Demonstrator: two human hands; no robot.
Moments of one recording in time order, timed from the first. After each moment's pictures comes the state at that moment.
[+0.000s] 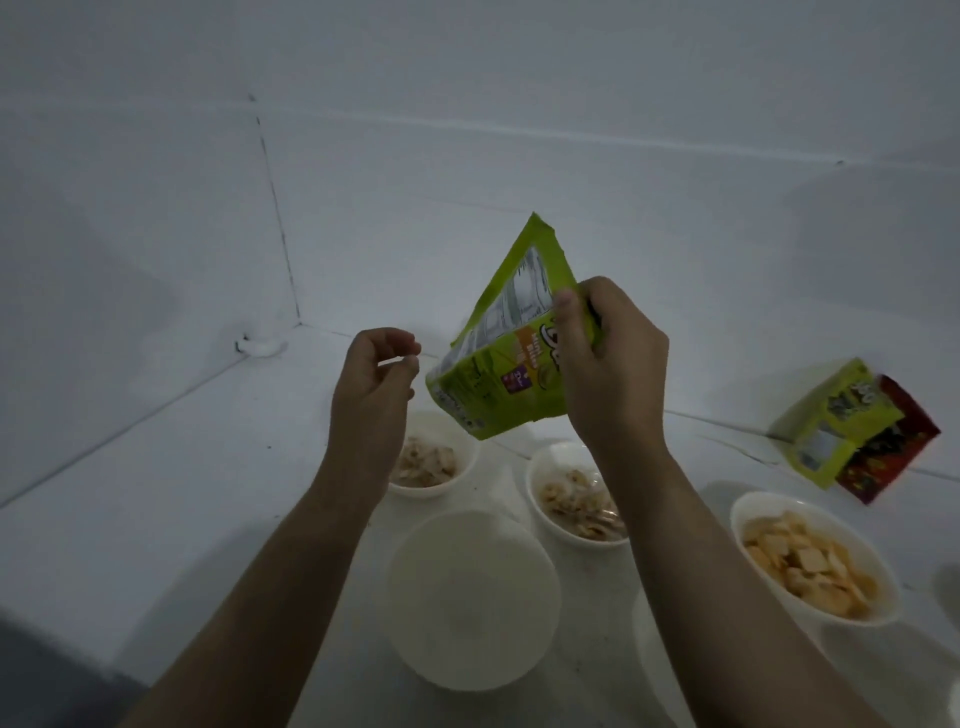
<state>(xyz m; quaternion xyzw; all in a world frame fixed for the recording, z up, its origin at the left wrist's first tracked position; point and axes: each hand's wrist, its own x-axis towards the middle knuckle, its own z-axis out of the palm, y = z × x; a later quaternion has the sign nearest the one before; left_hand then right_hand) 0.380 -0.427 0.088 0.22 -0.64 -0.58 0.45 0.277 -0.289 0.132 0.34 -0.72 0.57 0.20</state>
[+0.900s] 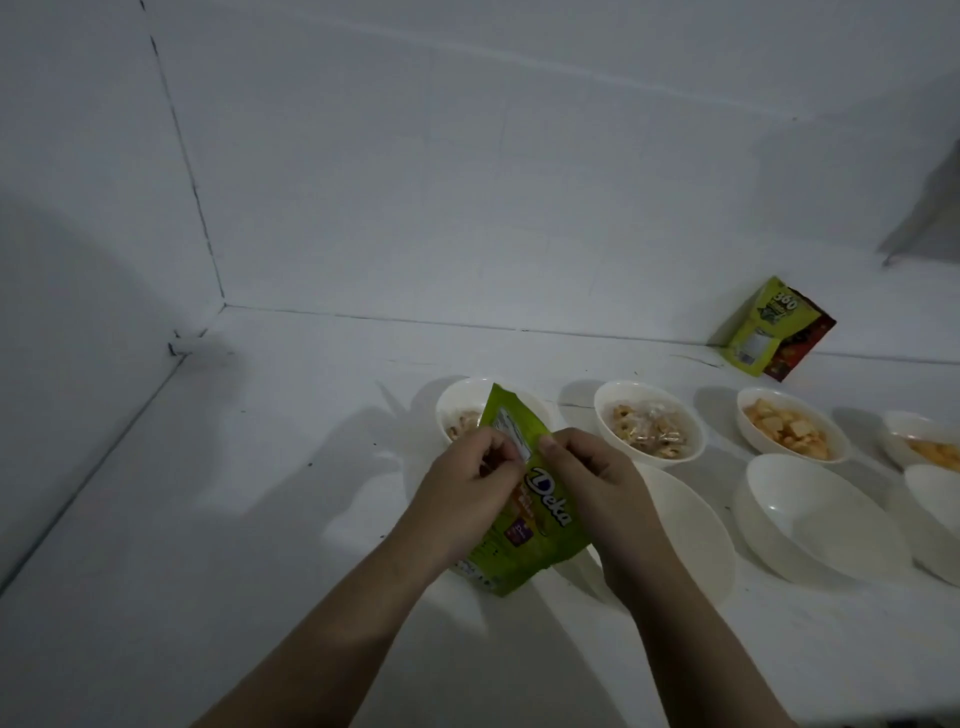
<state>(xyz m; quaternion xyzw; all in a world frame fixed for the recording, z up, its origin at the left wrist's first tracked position) 0.459 -0.565 0.019 0.07 -0.78 -0.62 0.03 0.432 -0.423 0.031 0.09 -0.76 0.64 -0.06</state>
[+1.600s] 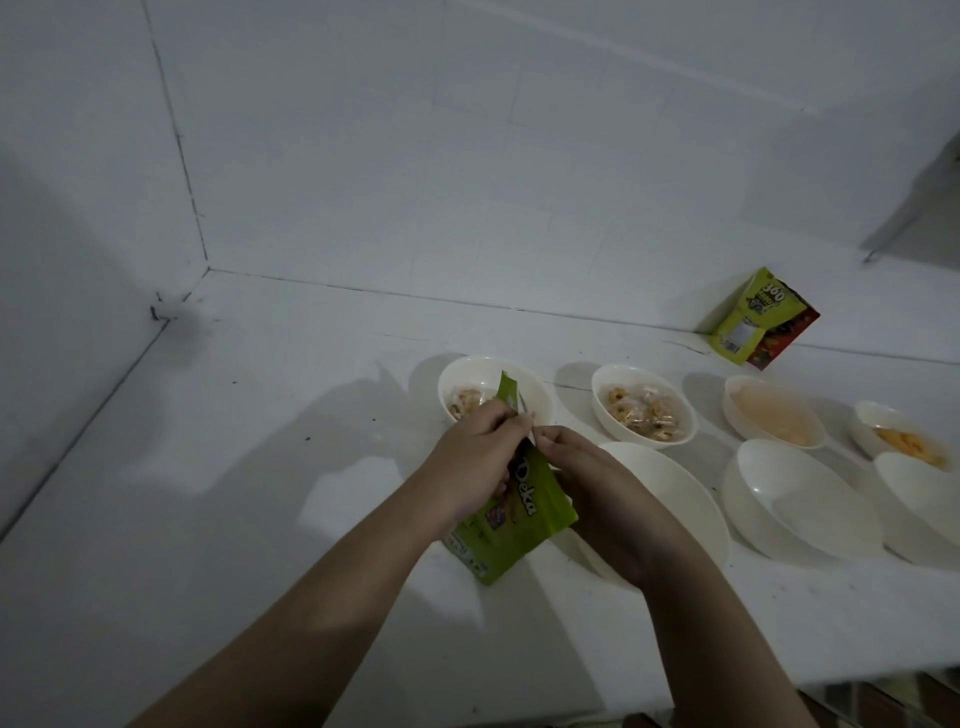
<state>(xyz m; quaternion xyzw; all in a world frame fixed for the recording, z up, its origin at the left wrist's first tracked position) 0.449 -0.579 0.021 0.06 -0.73 -0.68 -0.05 0.433 -0.426 0.025 0.05 -0.71 0.66 -0.24</state>
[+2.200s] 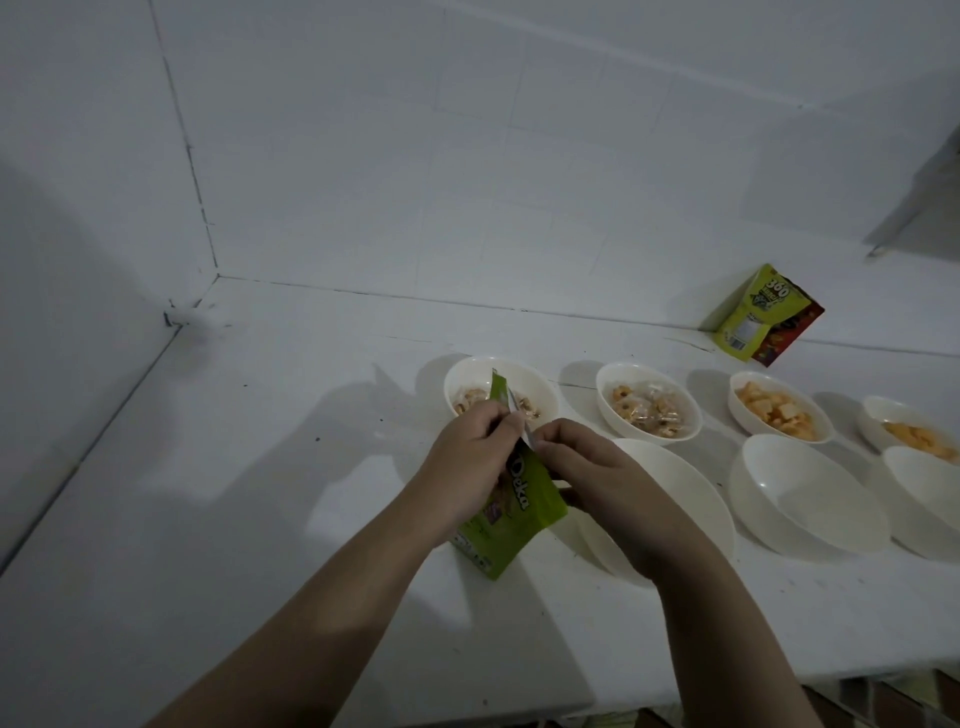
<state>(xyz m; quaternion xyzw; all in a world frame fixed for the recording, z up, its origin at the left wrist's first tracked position) 0.460 -0.582 0.022 0.05 -0.76 -0.65 0.00 0.443 -0.431 0.041 0.13 -0.80 0.55 -0.20</state>
